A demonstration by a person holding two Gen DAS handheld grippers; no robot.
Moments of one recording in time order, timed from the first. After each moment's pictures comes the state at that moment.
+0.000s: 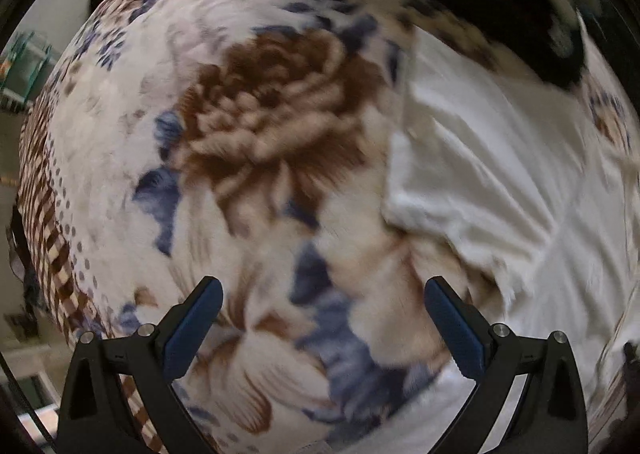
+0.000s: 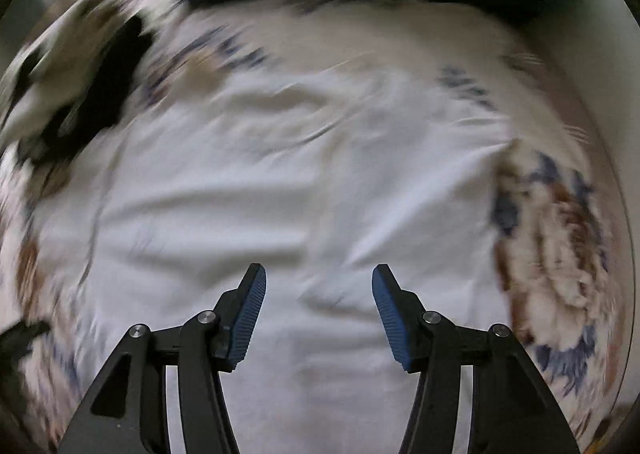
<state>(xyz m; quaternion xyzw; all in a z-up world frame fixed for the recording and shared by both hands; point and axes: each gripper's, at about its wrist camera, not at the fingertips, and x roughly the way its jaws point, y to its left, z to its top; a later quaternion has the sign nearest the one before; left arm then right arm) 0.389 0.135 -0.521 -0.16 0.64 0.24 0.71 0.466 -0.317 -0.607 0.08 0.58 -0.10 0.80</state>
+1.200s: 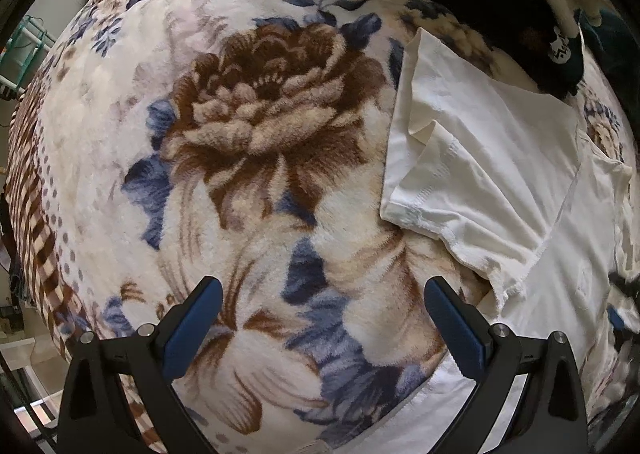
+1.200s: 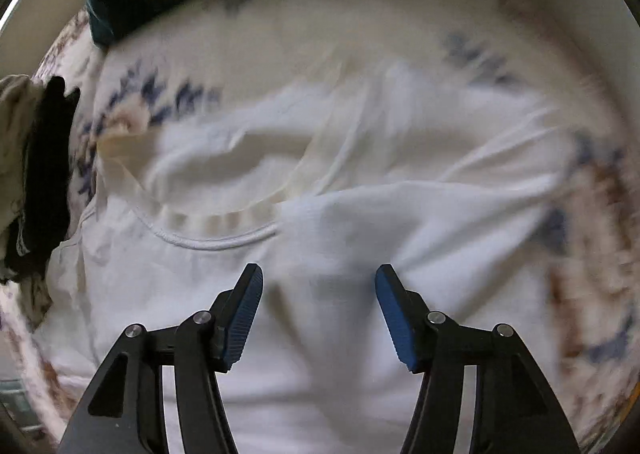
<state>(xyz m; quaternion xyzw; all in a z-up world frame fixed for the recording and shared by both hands) 0.376 0.121 -0.535 -0.18 0.64 0.22 0.71 0.565 -0.305 -0.657 0.24 0.64 -0.07 0.73</state>
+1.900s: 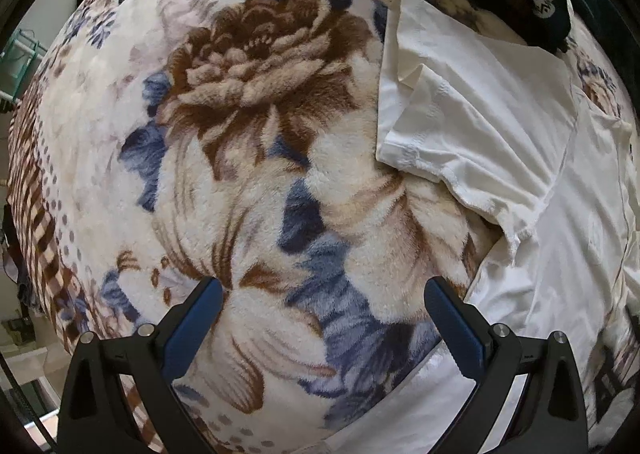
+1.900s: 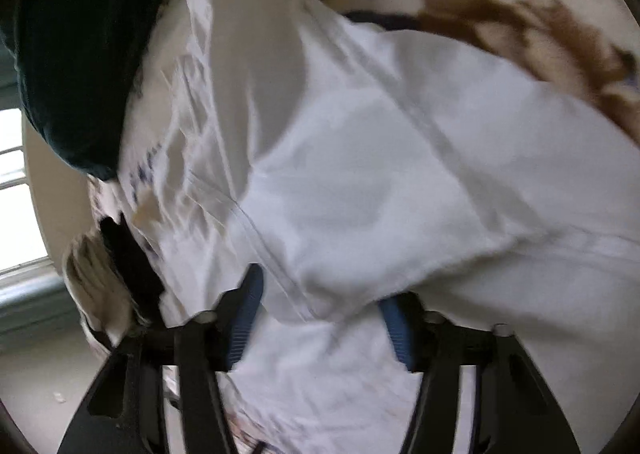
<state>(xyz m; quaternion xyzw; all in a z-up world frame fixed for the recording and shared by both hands) 0.343 0.105 -0.544 -0.15 0.66 0.21 0.71 0.412 -0.386 -0.669 0.59 0.50 -0.11 0.62</state>
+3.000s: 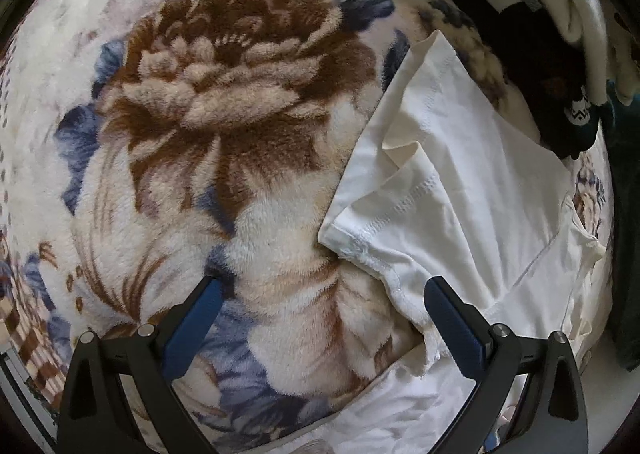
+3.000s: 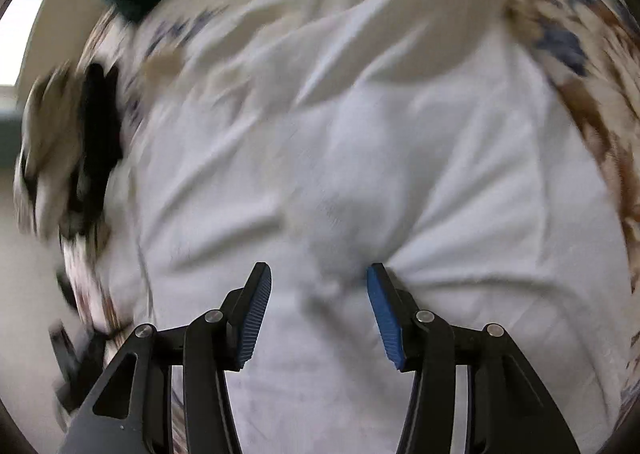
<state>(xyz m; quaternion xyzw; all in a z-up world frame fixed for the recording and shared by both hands) 0.409 0.127 -0.564 -0.34 0.62 0.23 0.67 0.434 -0.332 -0.628 0.31 0.64 0.00 0.70</state>
